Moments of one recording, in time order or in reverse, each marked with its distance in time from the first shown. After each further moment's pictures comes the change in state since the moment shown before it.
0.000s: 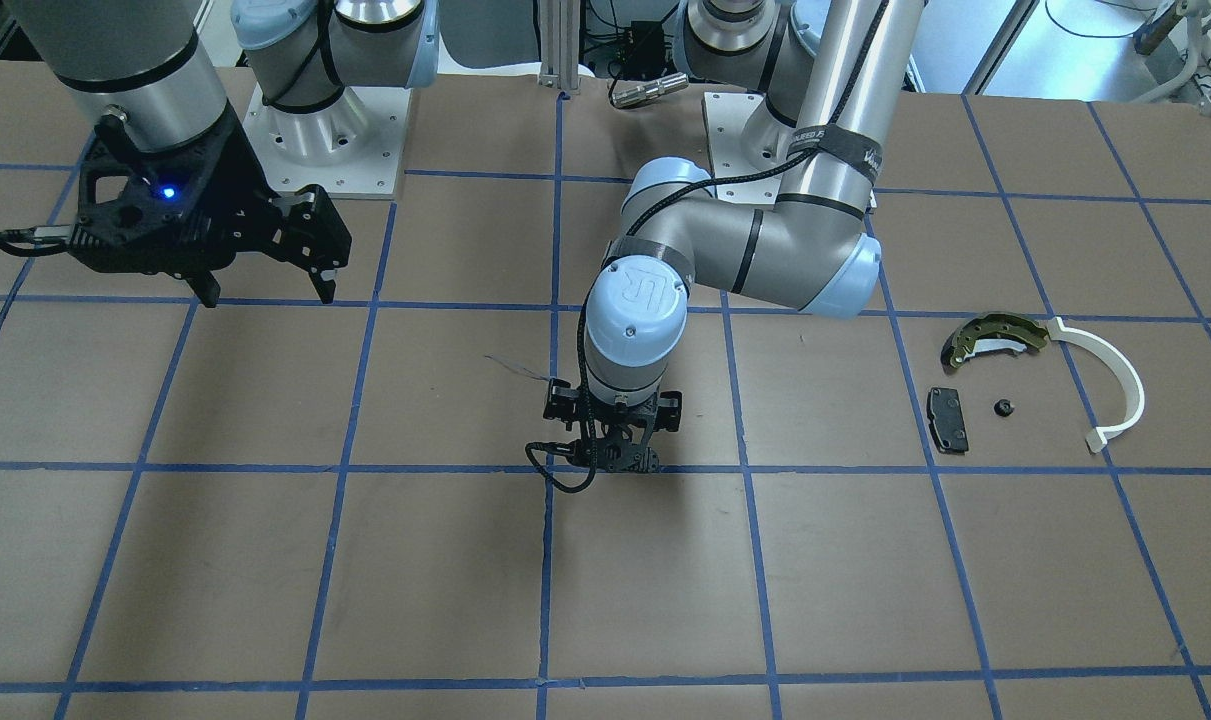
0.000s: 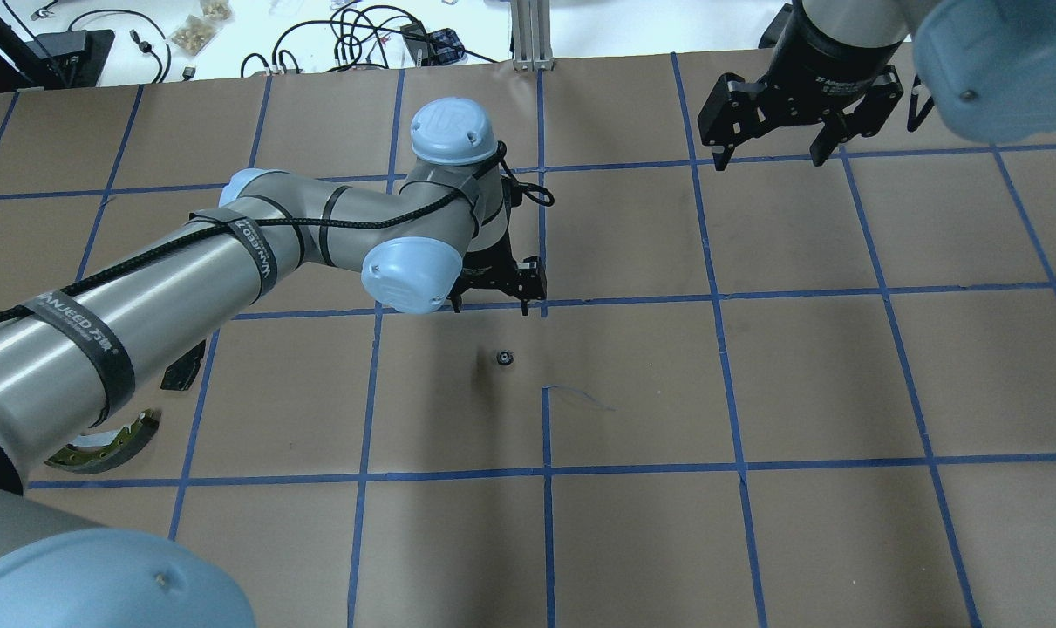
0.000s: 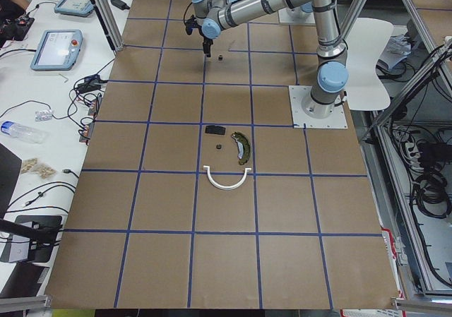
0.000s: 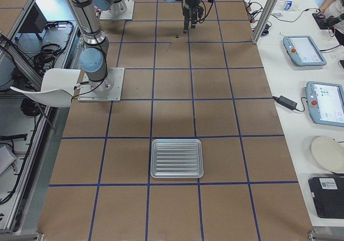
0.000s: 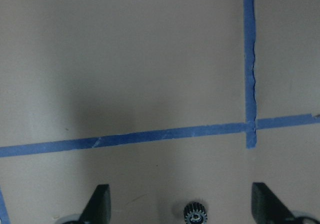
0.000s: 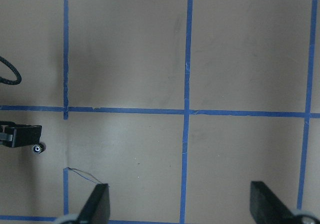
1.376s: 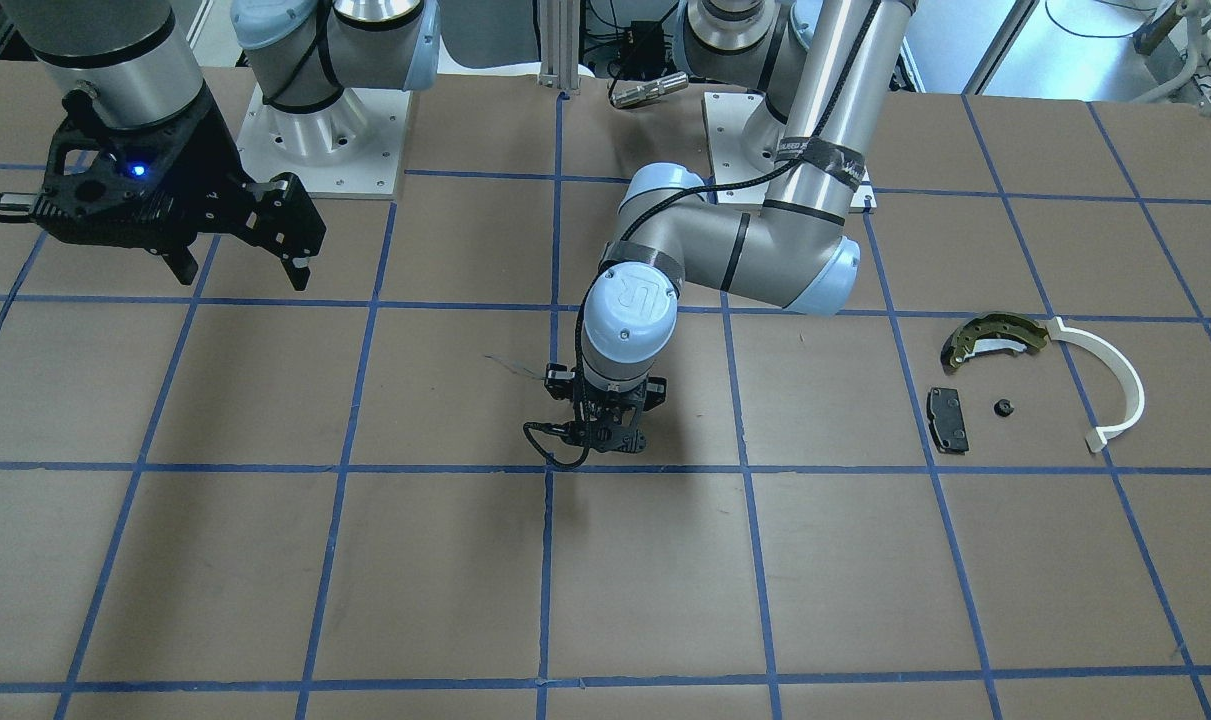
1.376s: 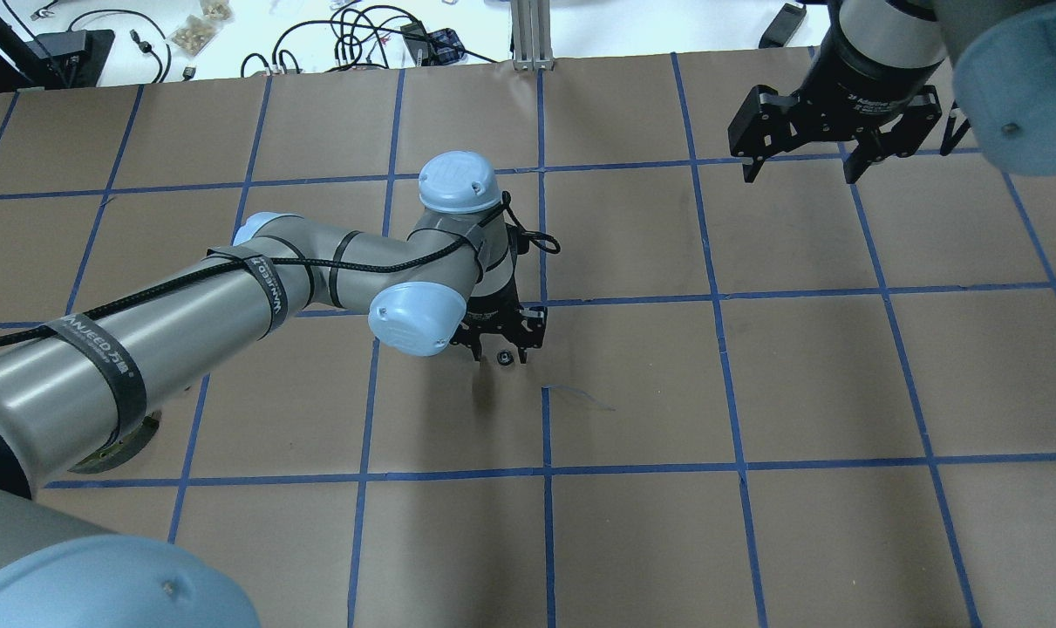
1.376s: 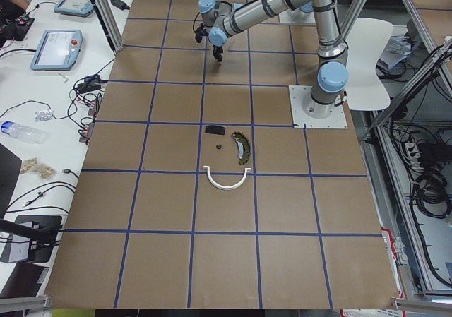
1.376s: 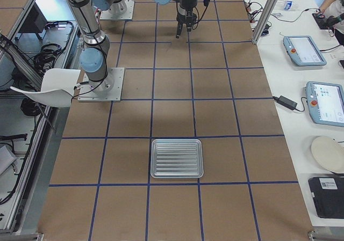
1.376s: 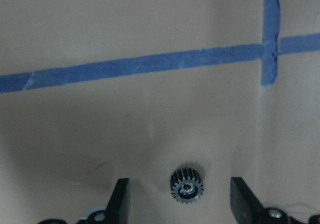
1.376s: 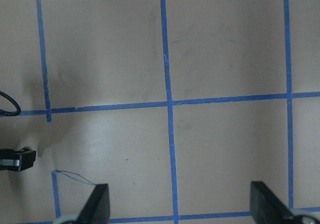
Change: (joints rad) left arm -0.015 -0.002 -0.088 0.023 -0.049 0.005; right arm -0.024 -0.044 0.061 -0.011 -0.019 0.055
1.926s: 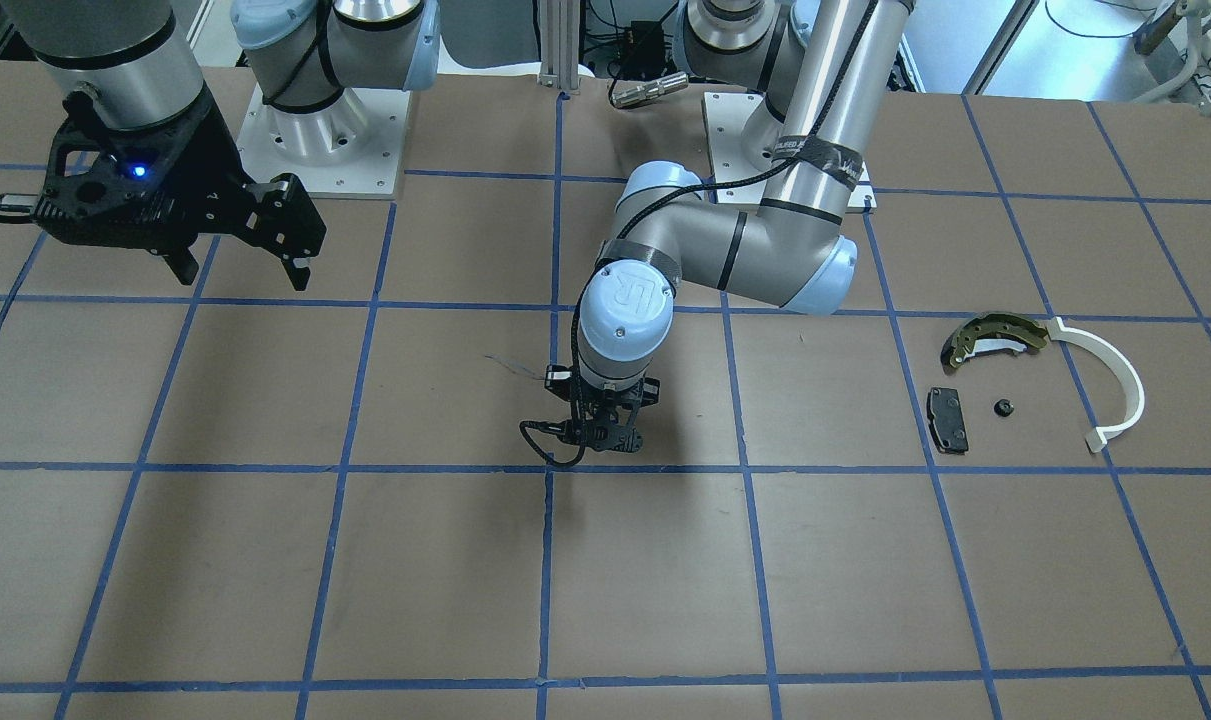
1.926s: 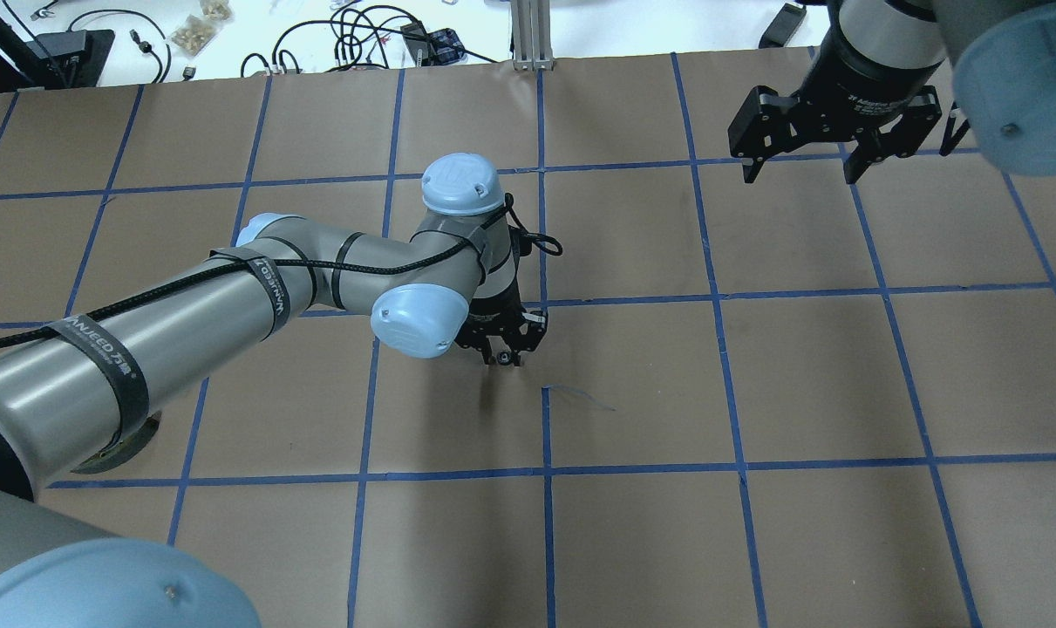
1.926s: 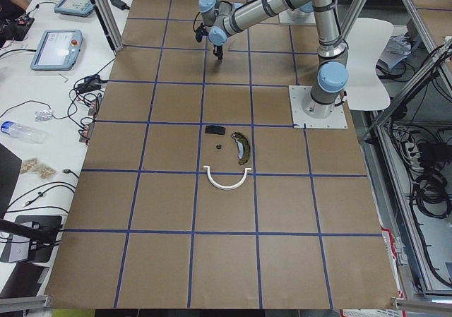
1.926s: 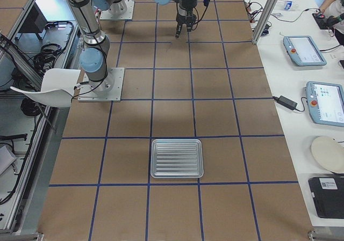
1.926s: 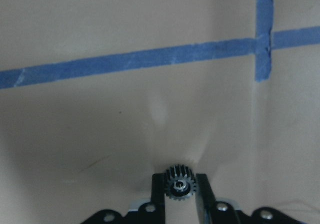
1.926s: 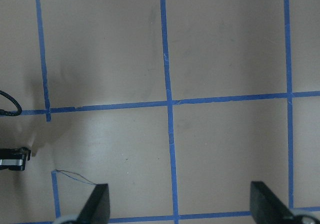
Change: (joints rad) left arm -0.005 0.001 0.007 -0.003 0.001 0.000; right arm 0.000 0.000 0.002 0.000 0.000 0.002
